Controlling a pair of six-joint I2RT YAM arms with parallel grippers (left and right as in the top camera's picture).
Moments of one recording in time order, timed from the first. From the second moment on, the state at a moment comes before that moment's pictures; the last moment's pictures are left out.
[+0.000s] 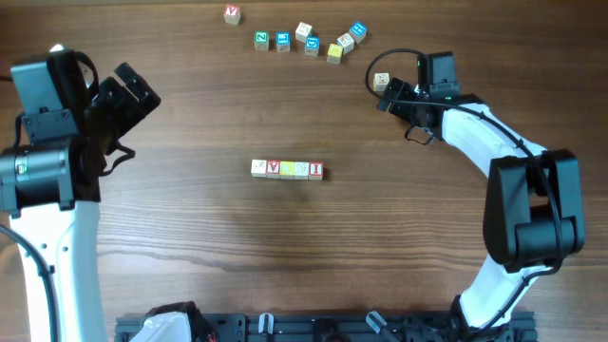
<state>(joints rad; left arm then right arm) 0.14 1.26 1.49 -1.01 -0.04 -0.52 0.14 1.95 1.20 -0.26 -0.04 0.55</state>
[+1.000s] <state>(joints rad) 0.14 0.11 0.28 0.04 -0.04 -0.53 0.14 1.95 1.20 -0.26 -0.04 0.55</state>
